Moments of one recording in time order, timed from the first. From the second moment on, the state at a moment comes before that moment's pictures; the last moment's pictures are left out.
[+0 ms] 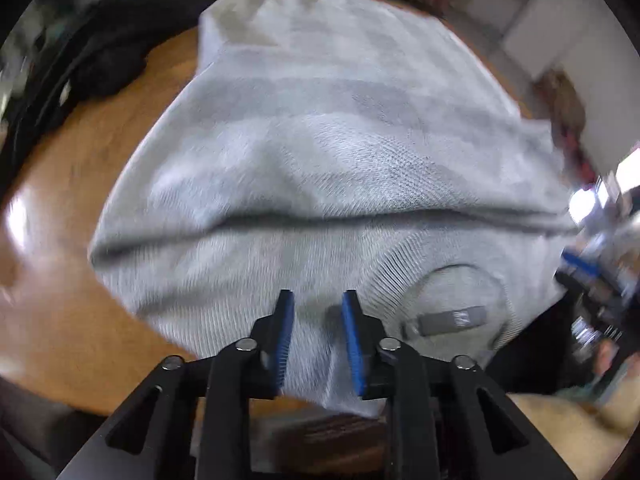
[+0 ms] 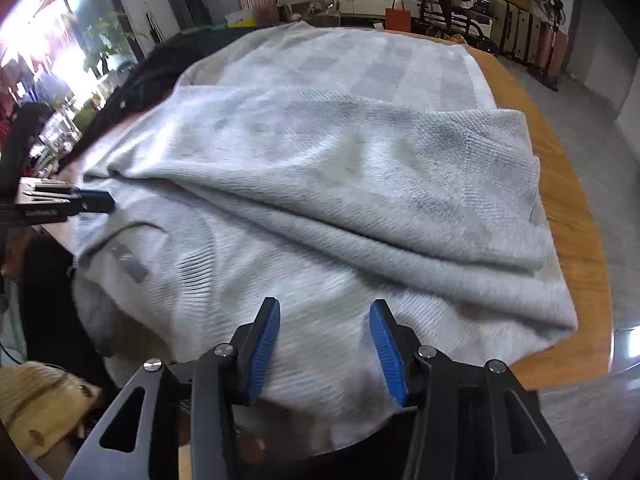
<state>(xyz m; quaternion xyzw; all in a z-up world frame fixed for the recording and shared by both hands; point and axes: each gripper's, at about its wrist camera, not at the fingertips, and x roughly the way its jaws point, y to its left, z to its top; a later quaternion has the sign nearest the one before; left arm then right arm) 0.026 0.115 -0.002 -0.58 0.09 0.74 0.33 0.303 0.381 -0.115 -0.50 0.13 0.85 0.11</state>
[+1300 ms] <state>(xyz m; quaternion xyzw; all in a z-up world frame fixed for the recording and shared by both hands) 0.039 0.048 -0.055 -0.55 -0.19 0.81 0.13 0.385 0.451 -0.139 -0.37 0.42 0.79 0.24</state>
